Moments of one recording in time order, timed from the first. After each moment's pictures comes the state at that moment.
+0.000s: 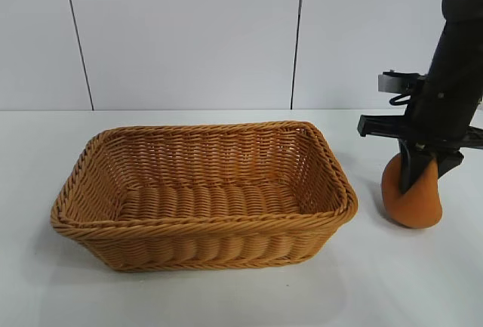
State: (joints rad) left arm -0.04 0.00 -0.50 -0.01 1.06 -0.08; right arm 0.15 1.99 -1.33 0.10 0.92 0.03
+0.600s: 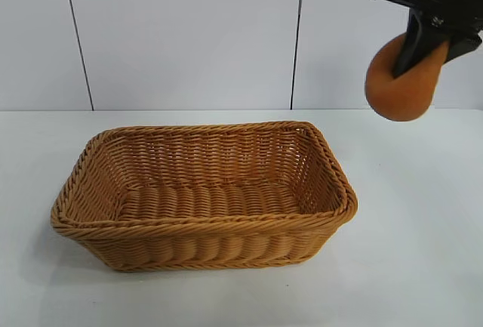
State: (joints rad) left arm -0.04 0.00 -0.50 -0.01 1.07 -0.08; right arm 0.26 1.66 -1.33 0.24 0.93 0.01
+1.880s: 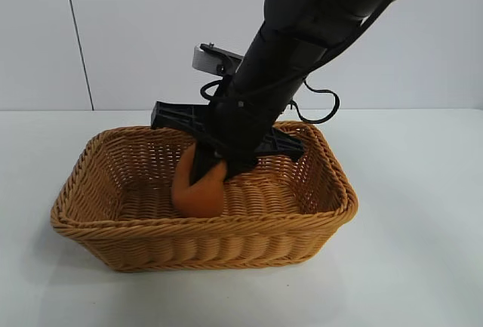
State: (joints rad) left arm -0.04 0.00 -0.50 -0.01 1.07 -0.08; right arm 0.66 2.06 -1.37 0.37 0.54 0.07
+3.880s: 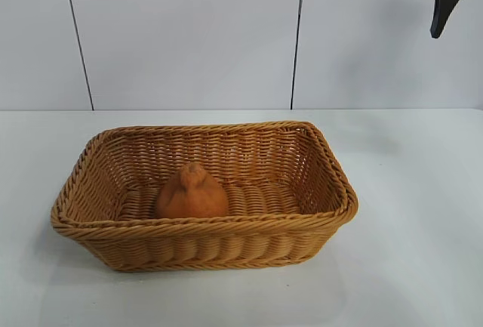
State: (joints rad) left arm -0.04 0.00 -0.50 -0.01 1.06 -0.08; right arm -0.02 1.90 -1.74 0.01 1.21 0.05
